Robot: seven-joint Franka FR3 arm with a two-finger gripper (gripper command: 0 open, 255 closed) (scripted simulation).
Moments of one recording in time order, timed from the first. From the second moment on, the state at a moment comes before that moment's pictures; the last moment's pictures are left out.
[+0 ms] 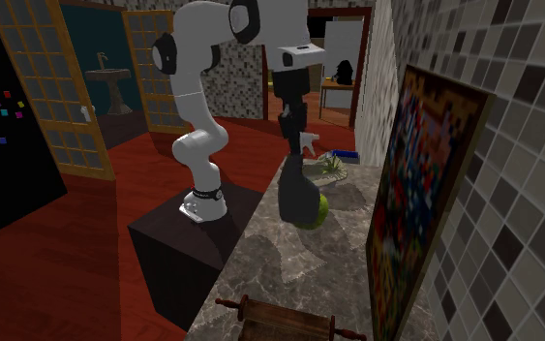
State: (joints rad) arm -0.05 -0.18 -0.33 -1.75 0.00 1.71 -0.51
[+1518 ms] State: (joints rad) arm 0.00 -0.27 -0.24 -1.64 -0.02 1.52 -0.37
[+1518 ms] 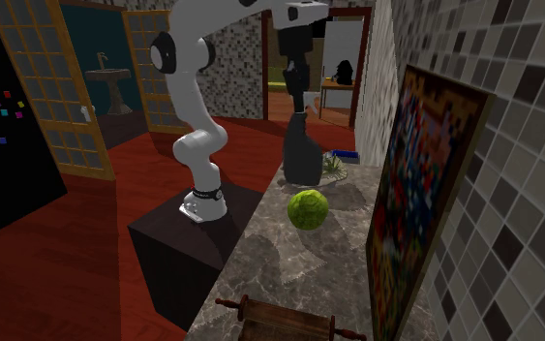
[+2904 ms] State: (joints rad) arm 0.13 -0.57 0.15 -2.00 0.05 1.58 0.14
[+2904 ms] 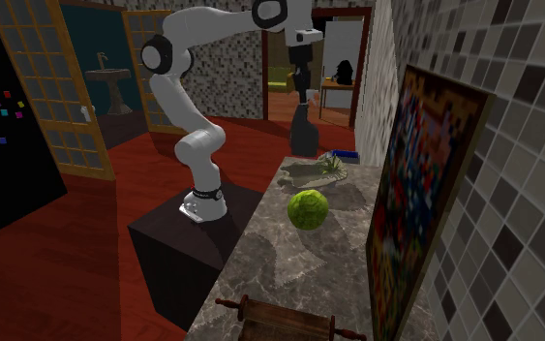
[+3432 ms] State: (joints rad) arm 0.18 -0.55 0.31 -2.00 0.11 1.60 0.33
